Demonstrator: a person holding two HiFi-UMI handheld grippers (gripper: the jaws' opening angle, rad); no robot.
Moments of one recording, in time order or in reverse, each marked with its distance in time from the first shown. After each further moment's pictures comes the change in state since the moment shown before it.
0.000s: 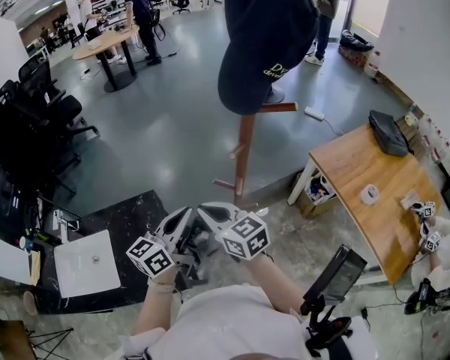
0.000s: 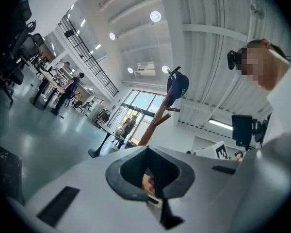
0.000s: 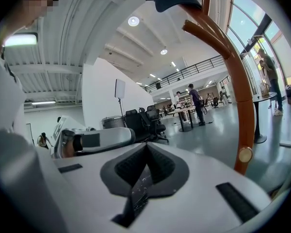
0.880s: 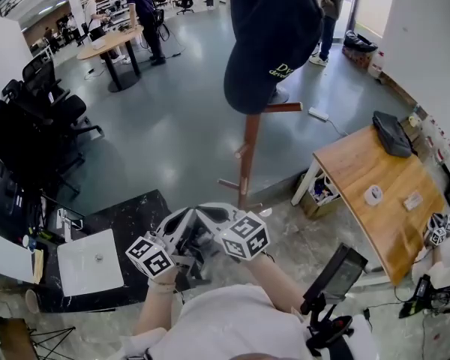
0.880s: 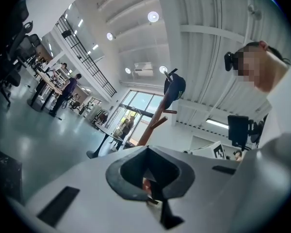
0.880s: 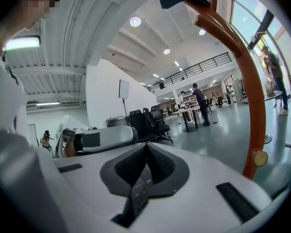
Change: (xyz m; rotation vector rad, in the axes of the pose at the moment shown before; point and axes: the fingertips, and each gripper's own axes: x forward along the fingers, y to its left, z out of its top) left arm -0.006 -0.006 0.012 0.016 -0.008 -0.021; right arm 0.009 0.016 0.008 -0.007 -0.002 0.049
